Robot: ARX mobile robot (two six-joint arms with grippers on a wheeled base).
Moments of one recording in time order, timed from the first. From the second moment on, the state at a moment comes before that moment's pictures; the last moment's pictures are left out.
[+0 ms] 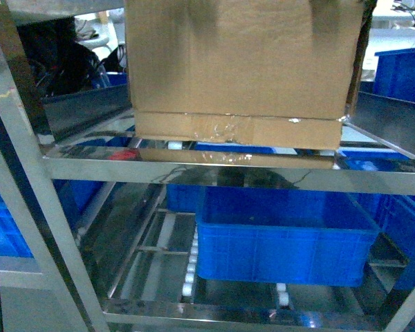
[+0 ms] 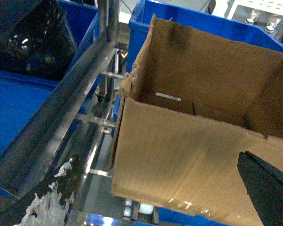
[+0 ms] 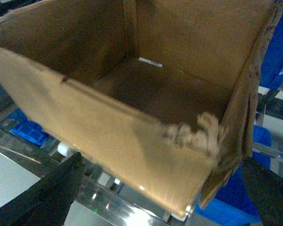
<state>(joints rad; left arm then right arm) -0.36 1.78 1.59 -0.26 -0.36 -0.37 0.13 1.93 1.84 -0.46 -0.34 -0.04</state>
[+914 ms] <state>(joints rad) -0.39 1.57 1.31 -0.03 -0.42 -0.26 0.10 1.72 1.56 -0.29 -0.43 -0.05</state>
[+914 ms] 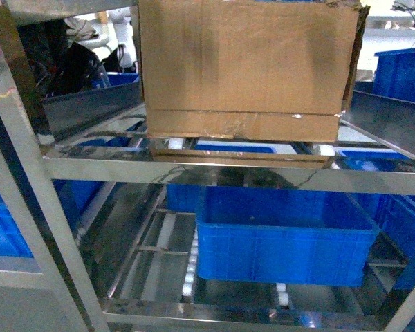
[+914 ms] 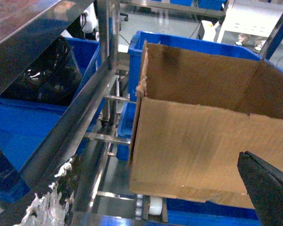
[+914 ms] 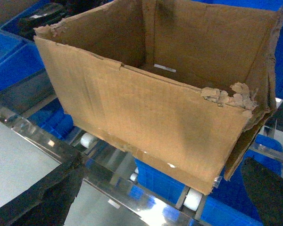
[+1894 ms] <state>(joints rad) -0.24 1.16 0.57 0.62 -0.26 -0.04 0.07 1.24 0.66 0.61 0.08 -0.02</state>
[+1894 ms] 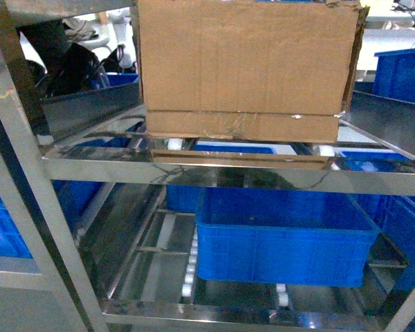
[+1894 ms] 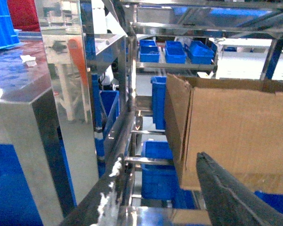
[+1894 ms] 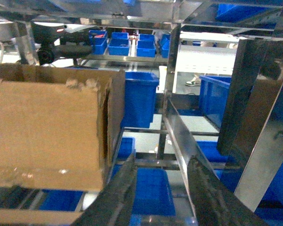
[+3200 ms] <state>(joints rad) 0.00 0.38 0.02 0.38 0.00 -0.01 0.00 0.44 0.02 0.45 0.00 -0.01</state>
